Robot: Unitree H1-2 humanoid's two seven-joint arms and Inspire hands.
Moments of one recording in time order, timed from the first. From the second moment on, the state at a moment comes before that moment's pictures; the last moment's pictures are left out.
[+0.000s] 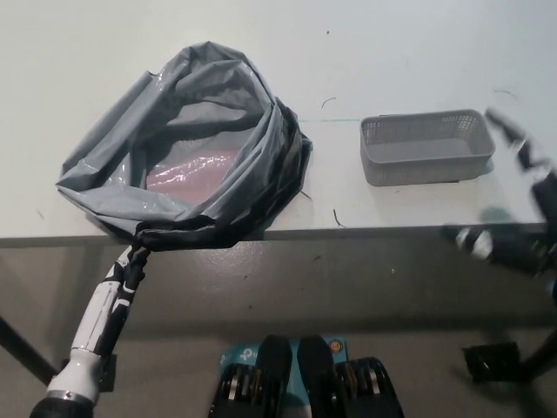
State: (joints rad) left_arm -0.08 0.23 0.00 0.03 0.07 -0.07 -0.06; right_arm -0.34 -0.44 0.05 -0.26 -0.27 -0.11 0.09
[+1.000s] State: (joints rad) left_arm -0.02 0.22 -0.04 -0.01 0.09 -0.08 -0.08; right_arm -1.19 -0.53 0.53 0.49 -0.33 0.30 0.69
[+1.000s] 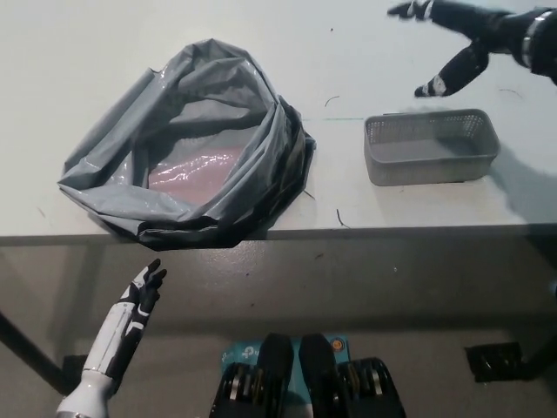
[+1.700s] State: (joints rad) left_arm -0.02 0.22 -0.06 -0.03 0.11 -0.11 -0.09; right_arm -1.31 -0.43 0.71 0.83 -0.45 0.36 0.85
